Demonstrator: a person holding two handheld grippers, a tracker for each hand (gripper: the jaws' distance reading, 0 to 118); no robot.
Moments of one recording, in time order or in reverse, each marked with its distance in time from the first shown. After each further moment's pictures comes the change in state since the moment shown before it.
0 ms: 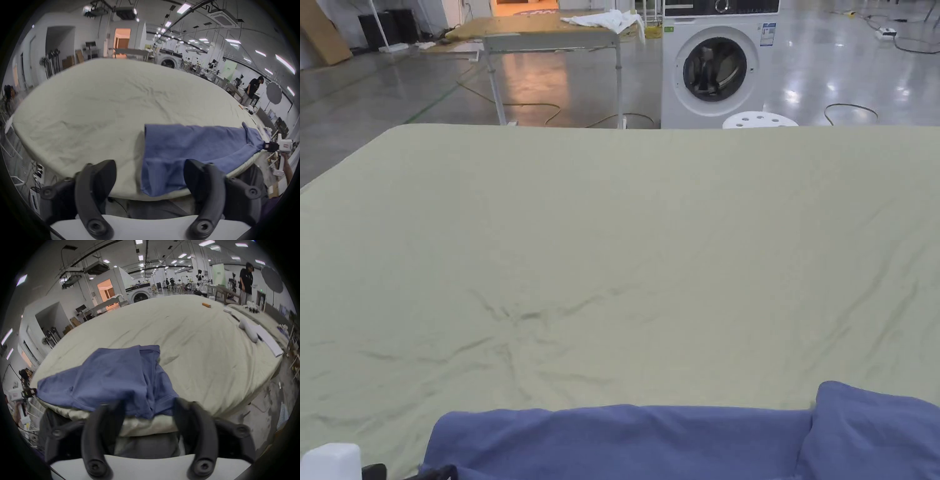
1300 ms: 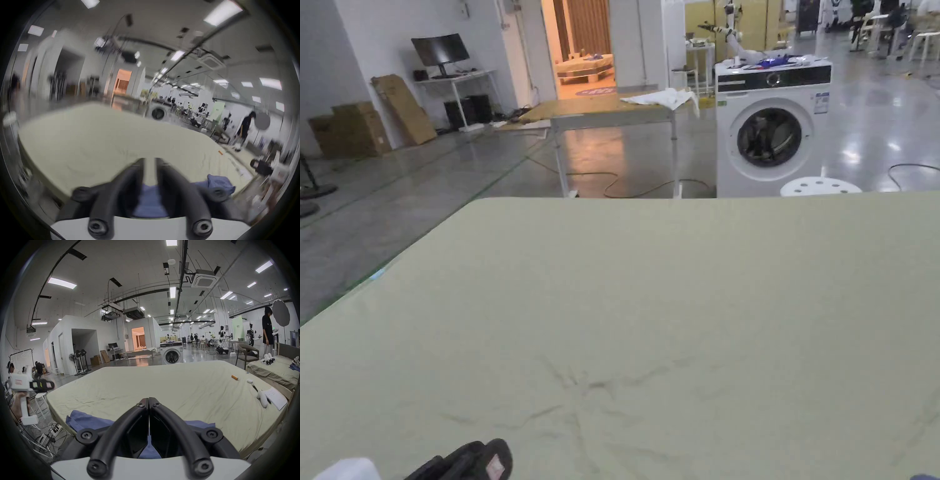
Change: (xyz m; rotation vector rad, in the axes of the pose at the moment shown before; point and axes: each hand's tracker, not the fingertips) left arm 0.024 0.050 0.093 0.314 -0.170 0.238; right arm -0.139 0.037 0.098 0.556 0.222 0.174
